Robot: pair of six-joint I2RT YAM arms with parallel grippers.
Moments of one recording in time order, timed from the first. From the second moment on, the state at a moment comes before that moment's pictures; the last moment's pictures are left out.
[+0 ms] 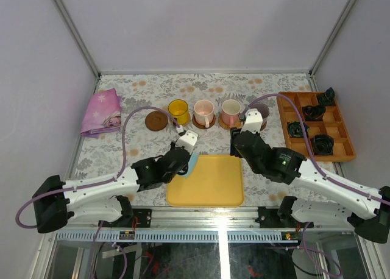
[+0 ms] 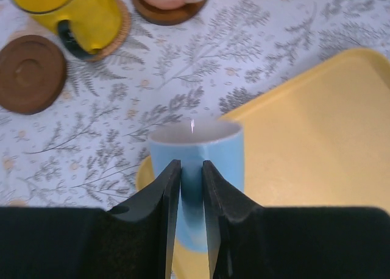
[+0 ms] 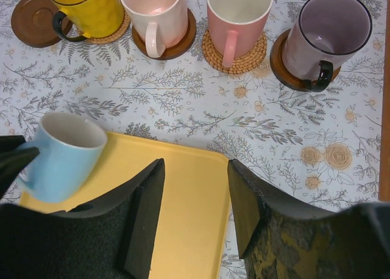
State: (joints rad) left arm -1.09 1.12 0.67 -0.19 -0.53 -0.26; right arm 1.04 1.00 0.96 -0.62 0.70 0.54
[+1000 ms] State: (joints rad) left arm -1.06 1.15 0.88 -0.54 -0.83 -0.58; right arm 1.04 1.03 0.95 -0.60 0.69 0.53
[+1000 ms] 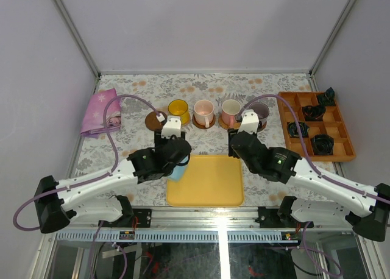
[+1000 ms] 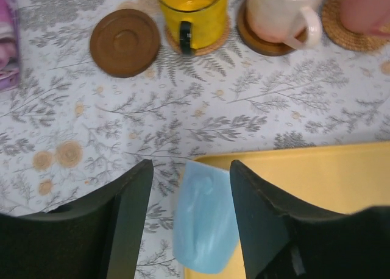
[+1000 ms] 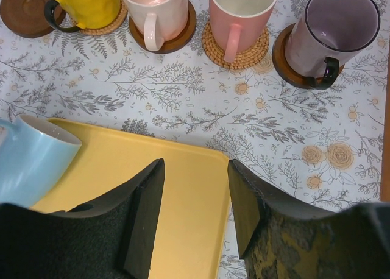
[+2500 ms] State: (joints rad) left arm -0.80 1.14 0.74 -0.53 -0.48 -0.62; right arm 1.04 1.10 0.94 -0.53 0.62 0.49
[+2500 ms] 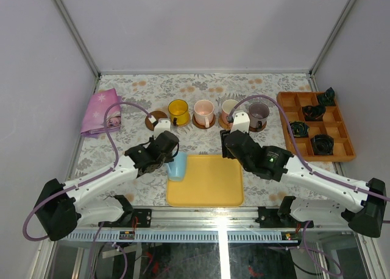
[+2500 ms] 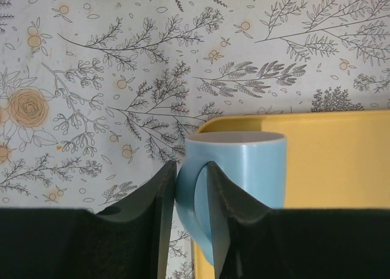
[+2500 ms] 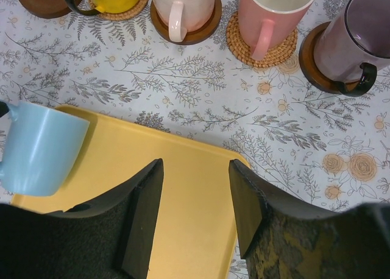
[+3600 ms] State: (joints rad) left arm -0.79 1.02 0.50 -0.15 -0.32 -0.57; right arm 1.04 1.11 0.94 -0.51 0.61 0.47
